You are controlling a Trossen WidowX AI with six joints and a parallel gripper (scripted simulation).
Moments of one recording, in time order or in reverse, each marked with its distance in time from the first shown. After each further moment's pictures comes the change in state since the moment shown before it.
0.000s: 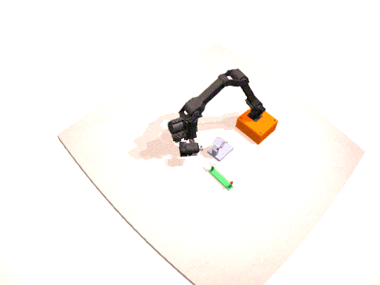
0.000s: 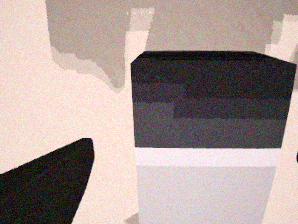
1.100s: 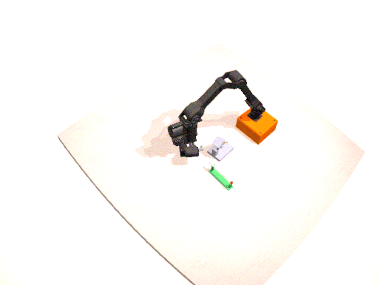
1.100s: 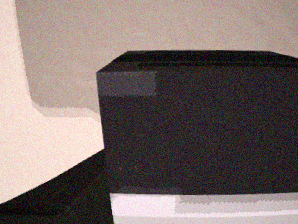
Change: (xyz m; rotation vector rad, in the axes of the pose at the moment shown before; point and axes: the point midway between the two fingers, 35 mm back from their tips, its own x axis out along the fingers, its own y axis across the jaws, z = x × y) arm 0.029 -0.003 -0.003 0.000 0.012 -0.008
